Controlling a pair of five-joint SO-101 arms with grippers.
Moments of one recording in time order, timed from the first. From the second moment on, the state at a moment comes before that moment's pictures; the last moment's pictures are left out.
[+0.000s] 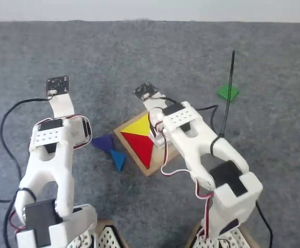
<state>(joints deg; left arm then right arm) -18.8 -12.3 49.2 46.6 4.2 -31.3 13.7 19.1 55.6 10.2</state>
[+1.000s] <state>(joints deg) -18.8 -12.3 49.2 46.6 4.2 -15.0 12.7 5.8 57.8 6.5</state>
